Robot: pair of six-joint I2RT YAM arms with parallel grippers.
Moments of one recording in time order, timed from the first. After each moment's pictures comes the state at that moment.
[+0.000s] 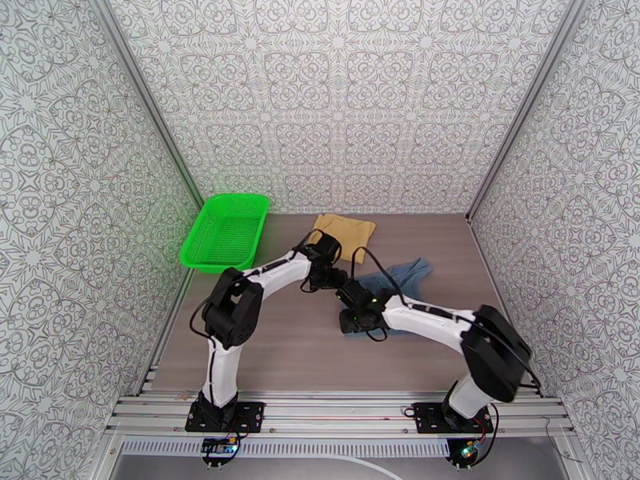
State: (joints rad) left arm -0.61 2.10 1.57 -0.67 0.14 -0.57; right arm 0.86 1.68 1.05 -0.61 0.09 0.66
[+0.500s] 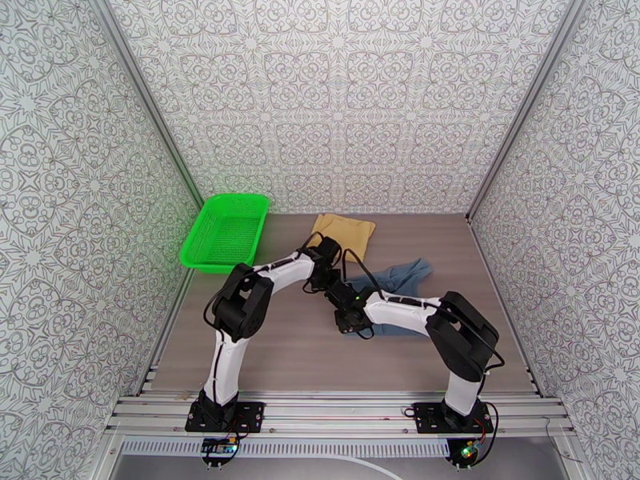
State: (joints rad) left arm -0.60 2.18 1.59 -0.62 0.14 -0.60; right arm 0.88 1.84 1.14 -0.61 0.13 0.69
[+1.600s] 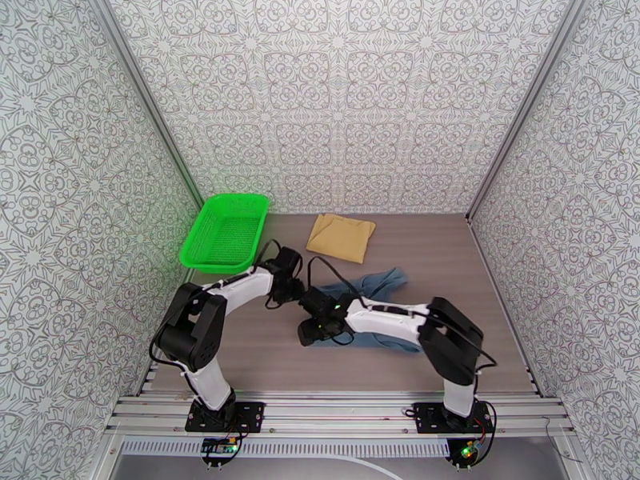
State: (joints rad) left arm -0.43 1.77 1.24 -0.66 -0.01 -0.58; right arm 1.03 1.80 1.29 -0.61 -0.01 0.64
